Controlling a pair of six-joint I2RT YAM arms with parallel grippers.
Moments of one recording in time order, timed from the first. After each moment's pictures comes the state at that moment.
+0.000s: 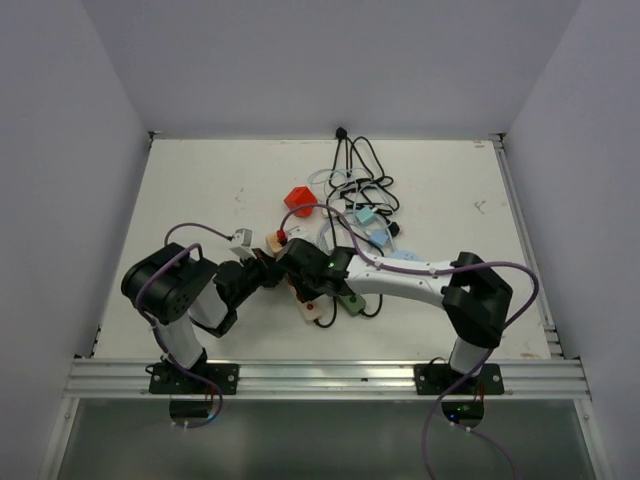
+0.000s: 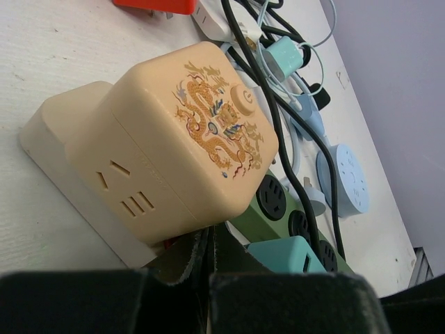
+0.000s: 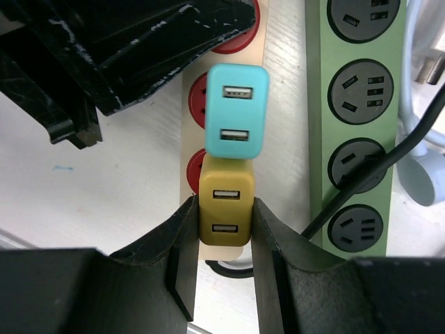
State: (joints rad) left arm -0.48 1.79 0.14 1.40 0.12 -0.77; right arm 1.10 1.74 1.23 -0.51 0.23 0.52
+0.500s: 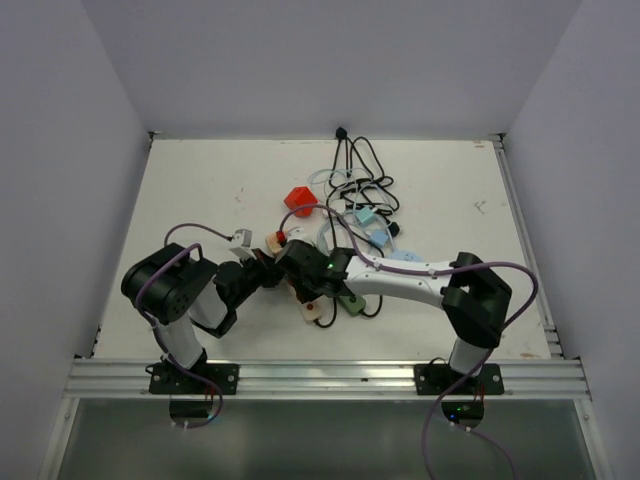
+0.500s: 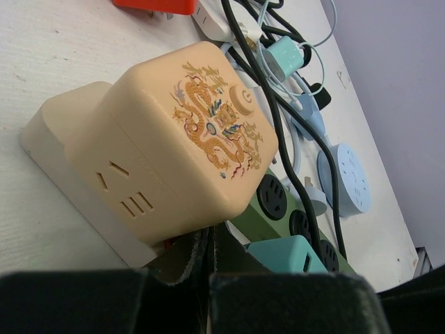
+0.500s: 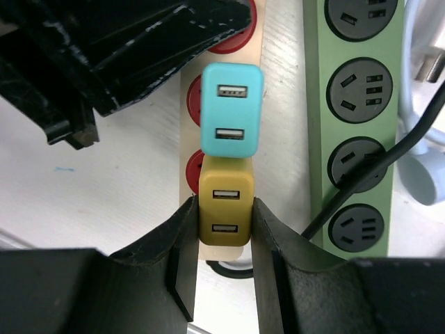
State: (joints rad) left arm -0.48 1.79 0.13 1.40 0.11 -0.76; right arm 1.14 1.79 1.29 -0.58 0.31 0.51
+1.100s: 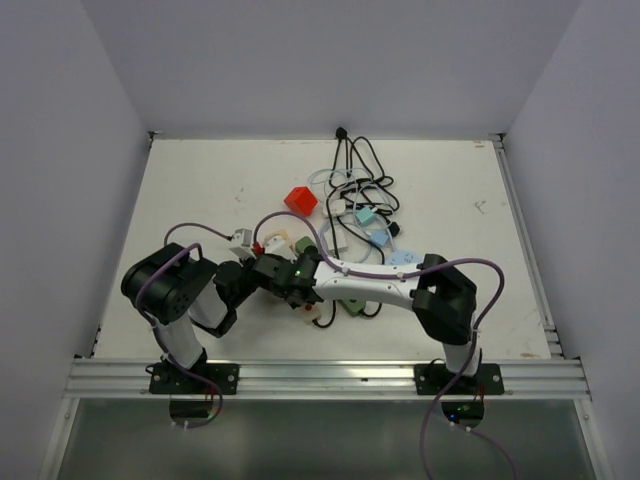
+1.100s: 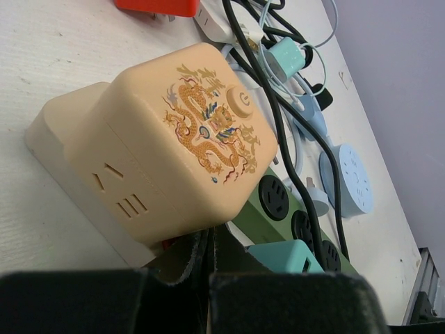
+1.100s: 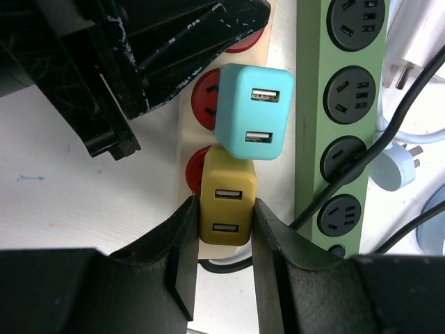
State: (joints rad) left arm -0.48 1.79 0.14 1.40 0.12 -0.76; right arm 1.23 1.94 1.51 -0.80 0.48 0.50
